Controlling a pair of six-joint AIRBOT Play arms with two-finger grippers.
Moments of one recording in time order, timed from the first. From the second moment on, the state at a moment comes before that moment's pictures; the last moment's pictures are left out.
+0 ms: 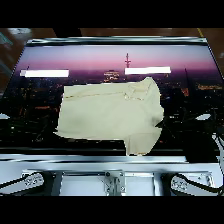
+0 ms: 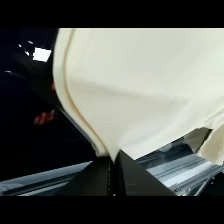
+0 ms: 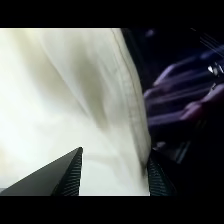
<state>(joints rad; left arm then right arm) 0.50 -1.32 0.72 0.85 -1.32 -1.12 -0.38 -1.37 0.66 -0.84 1.05 1.35</state>
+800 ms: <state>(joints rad) 0.50 -1.01 1.35 0.72 -1.18 -1.14 -0.38 -1.09 1.24 -0.50 1.33 1.13</state>
